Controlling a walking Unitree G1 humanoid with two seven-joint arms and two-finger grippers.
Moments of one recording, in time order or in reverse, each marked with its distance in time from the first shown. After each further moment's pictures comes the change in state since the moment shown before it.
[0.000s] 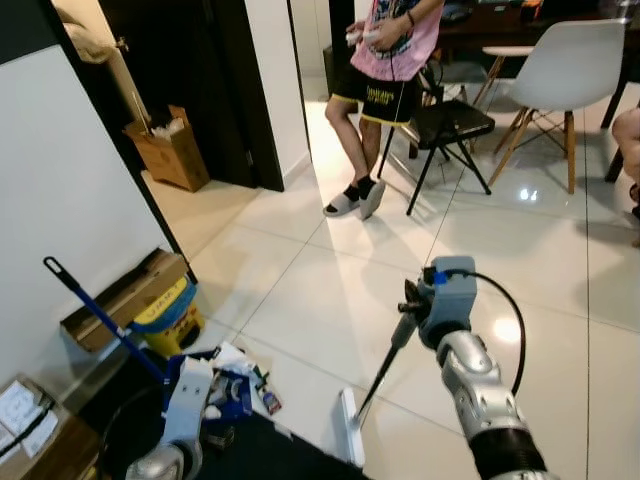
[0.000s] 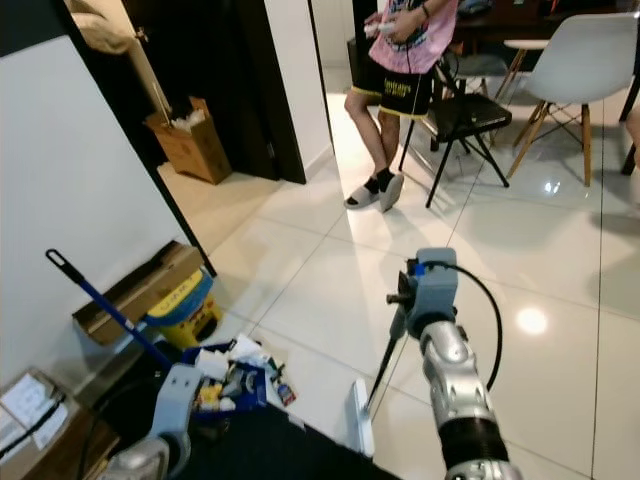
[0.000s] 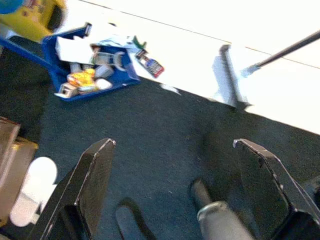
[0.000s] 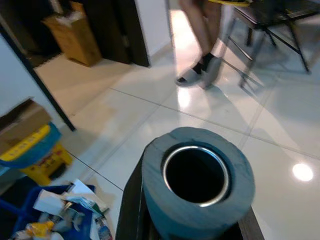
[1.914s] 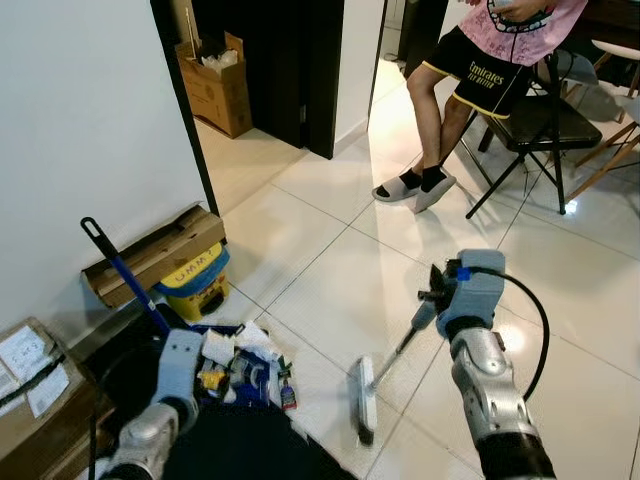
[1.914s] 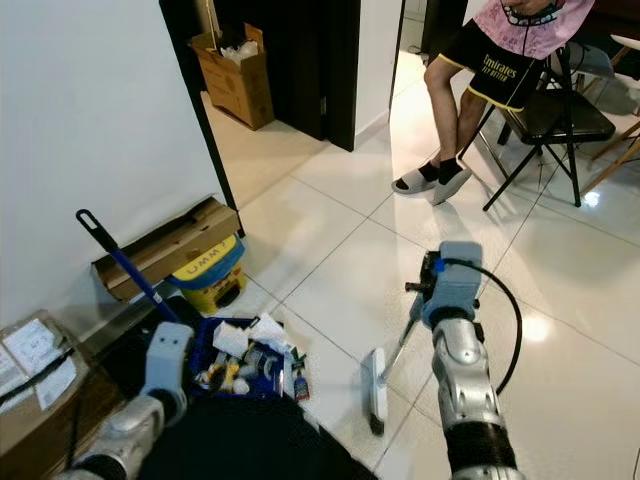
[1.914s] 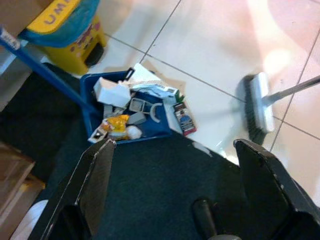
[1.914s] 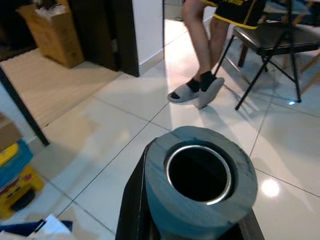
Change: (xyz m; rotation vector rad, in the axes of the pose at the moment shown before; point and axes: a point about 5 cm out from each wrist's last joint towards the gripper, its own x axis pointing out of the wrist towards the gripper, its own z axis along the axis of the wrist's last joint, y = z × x) left arm -0.002 0.023 0.059 0.033 -0.301 0.006; right arm -0.003 -0.024 0.021 -0.003 -0.203 -0.239
